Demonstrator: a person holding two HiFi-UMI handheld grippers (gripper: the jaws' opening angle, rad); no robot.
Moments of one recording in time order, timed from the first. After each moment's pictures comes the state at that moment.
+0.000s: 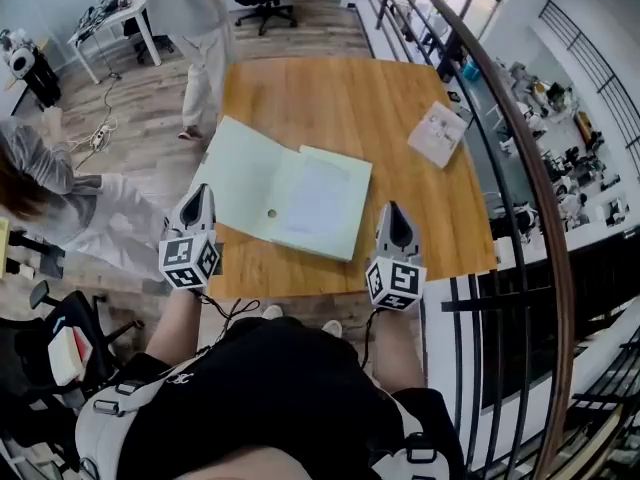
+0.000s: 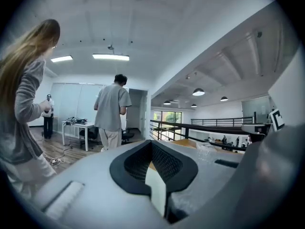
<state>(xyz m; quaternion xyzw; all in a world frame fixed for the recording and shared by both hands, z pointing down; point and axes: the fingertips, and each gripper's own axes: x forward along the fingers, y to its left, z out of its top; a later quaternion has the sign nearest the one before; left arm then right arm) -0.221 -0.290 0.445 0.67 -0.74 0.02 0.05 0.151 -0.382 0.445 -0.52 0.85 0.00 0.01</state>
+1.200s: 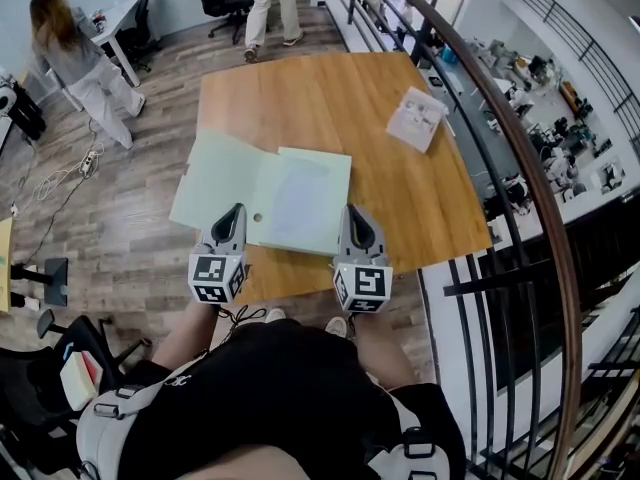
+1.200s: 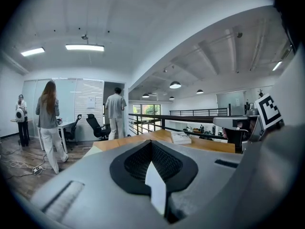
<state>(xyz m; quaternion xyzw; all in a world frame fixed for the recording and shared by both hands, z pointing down) -0.098 -0.307 0.469 0.76 -0.64 0.08 0.04 0.121 -0.348 0.455 -0.50 0.87 -0.01 0.01</state>
